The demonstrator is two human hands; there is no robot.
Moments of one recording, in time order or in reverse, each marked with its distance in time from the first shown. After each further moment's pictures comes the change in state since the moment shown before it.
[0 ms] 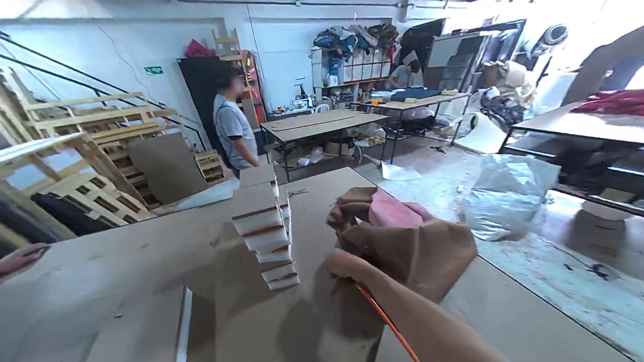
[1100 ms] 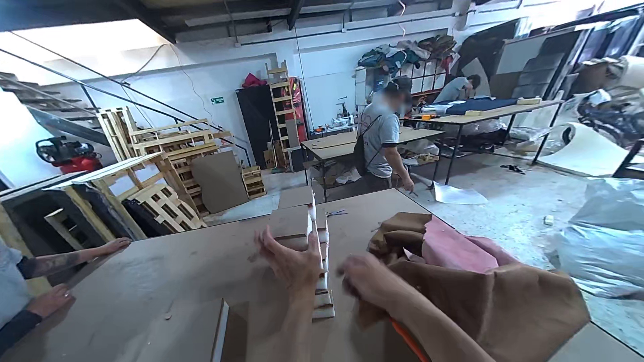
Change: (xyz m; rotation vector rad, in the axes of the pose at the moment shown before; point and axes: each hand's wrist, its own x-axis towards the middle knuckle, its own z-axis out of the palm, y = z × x) left_hand 0.304 0.087 0.033 -0.468 1.270 -0.561; right_hand -0.073 -0.116 -0.021 0.258 0.023 -0.256
